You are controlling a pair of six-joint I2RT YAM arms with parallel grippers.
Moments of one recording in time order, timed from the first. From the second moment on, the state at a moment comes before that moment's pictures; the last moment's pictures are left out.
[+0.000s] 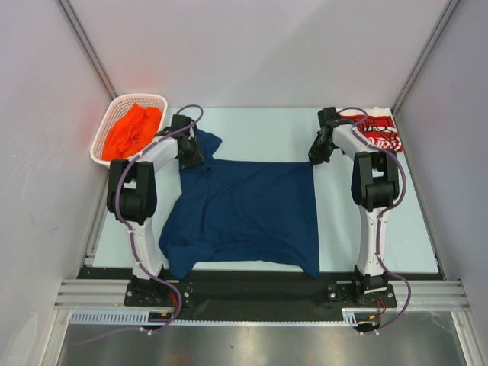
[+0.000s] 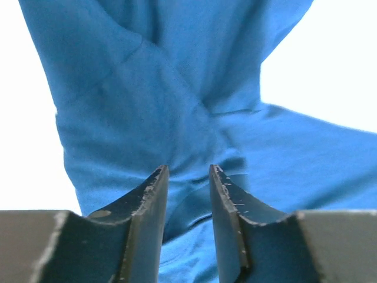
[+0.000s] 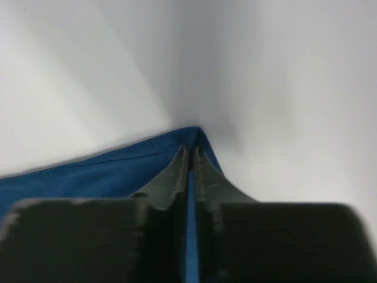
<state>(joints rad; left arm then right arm) -0.15 2.02 1.47 -0.51 0.03 -0.41 0.15 2.24 1.79 -0.74 -0.02 0.65</state>
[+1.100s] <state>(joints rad) -0.04 2.58 2.30 -0.32 0.02 -0.15 0.19 2.08 1.64 -0.71 -0.06 0.59</state>
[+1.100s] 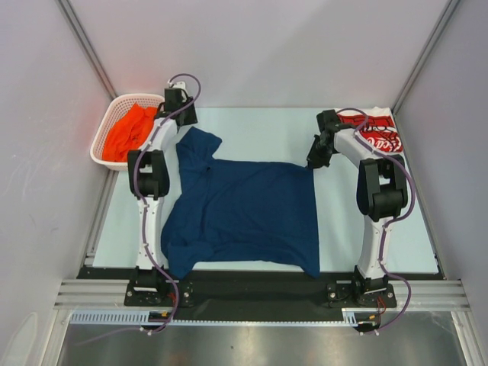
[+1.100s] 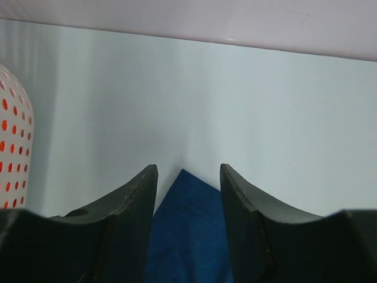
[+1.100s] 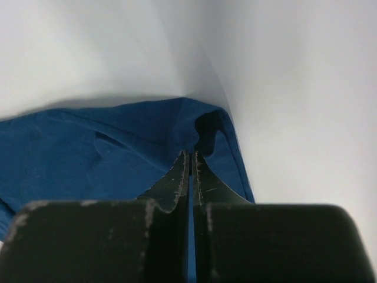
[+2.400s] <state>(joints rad) 0.02 2.52 2.16 -0.57 0.20 -0.70 0.11 1.82 1.39 -0.68 -0.14 0.61</state>
